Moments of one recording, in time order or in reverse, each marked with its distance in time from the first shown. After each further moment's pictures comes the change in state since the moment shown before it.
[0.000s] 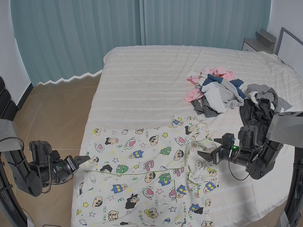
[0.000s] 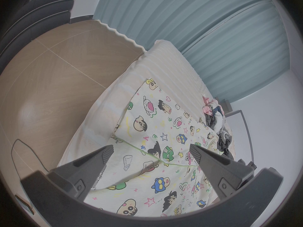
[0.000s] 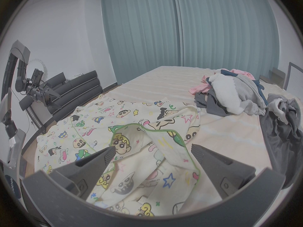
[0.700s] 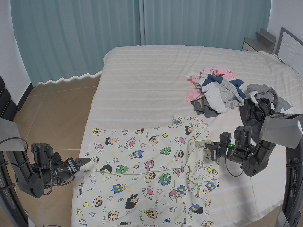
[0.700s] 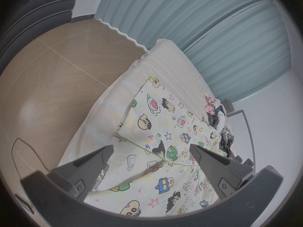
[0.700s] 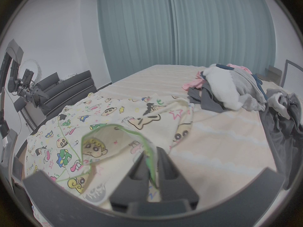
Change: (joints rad) left arm 0.000 0.049 0.014 -0.050 0.009 0.001; right arm -0.034 0.126 -0.132 -0.004 -0.010 0.001
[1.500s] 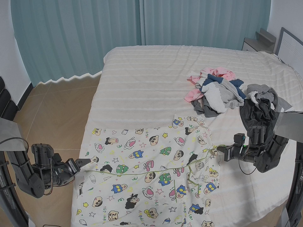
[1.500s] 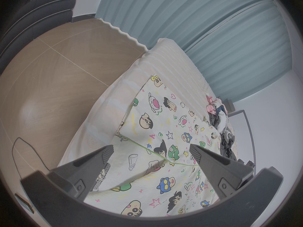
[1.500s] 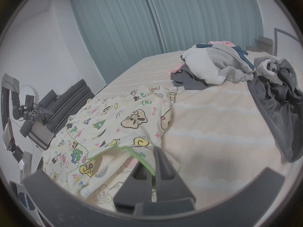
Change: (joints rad) left arm 0.000 0.011 -0.001 0.000 0.004 0.001; right arm -0.129 -0.089 0.087 0.126 0.127 0.122
